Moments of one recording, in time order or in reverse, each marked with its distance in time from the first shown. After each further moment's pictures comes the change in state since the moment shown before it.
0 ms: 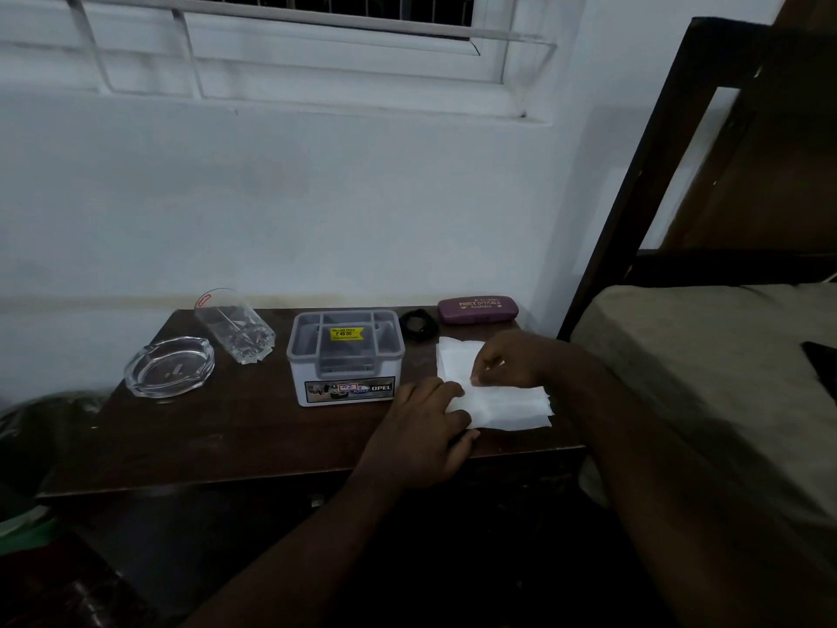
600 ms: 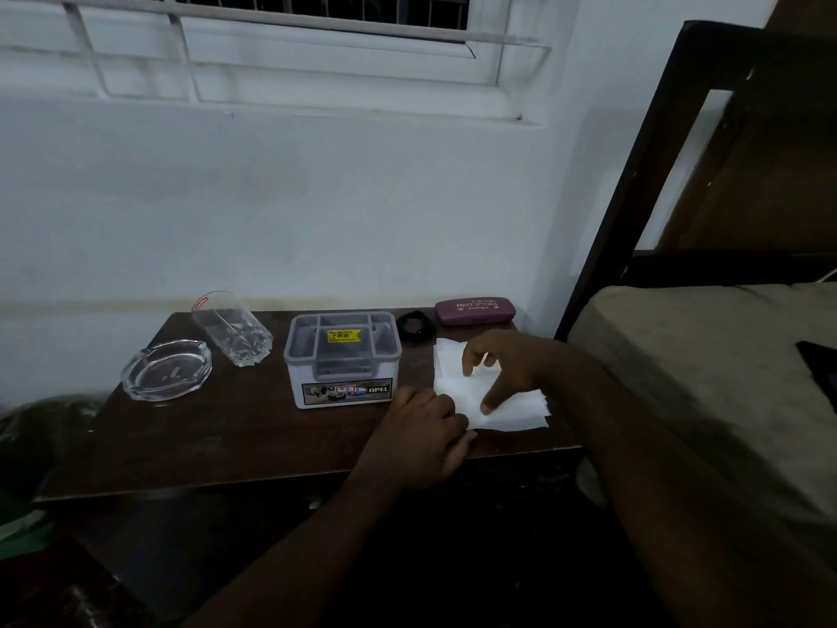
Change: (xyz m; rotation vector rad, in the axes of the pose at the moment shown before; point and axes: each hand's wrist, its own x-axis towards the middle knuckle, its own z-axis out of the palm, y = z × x) left_hand 0.001 0.003 0.000 0.083 -0.011 0.043; right_hand -0.011 -0.007 -0.006 0.063 -0.007 -0.001
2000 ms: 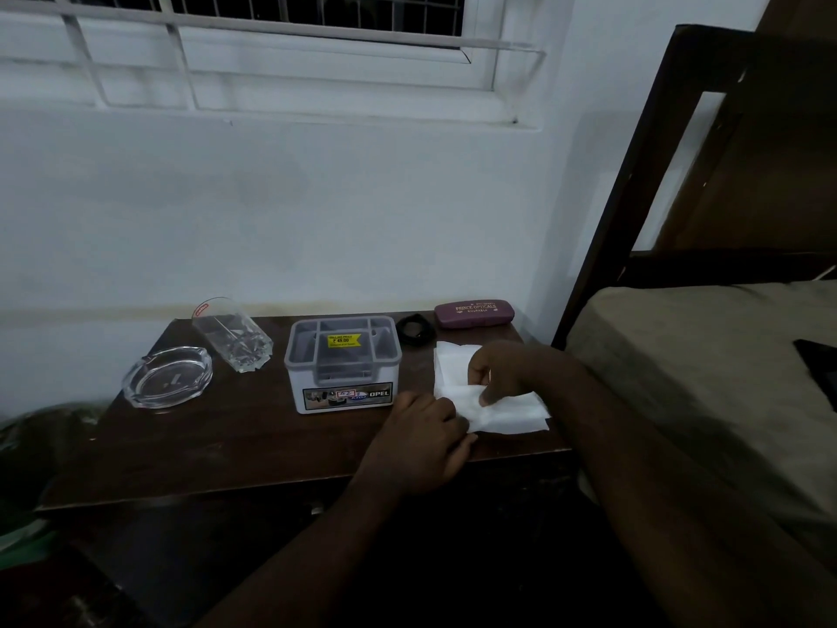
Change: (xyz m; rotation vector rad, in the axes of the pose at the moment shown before) left_hand 0.001 0.001 -0.002 -0.050 -0.010 0.000; right_hand 0.018 -0.002 0.010 -0.181 -0.113 0.088
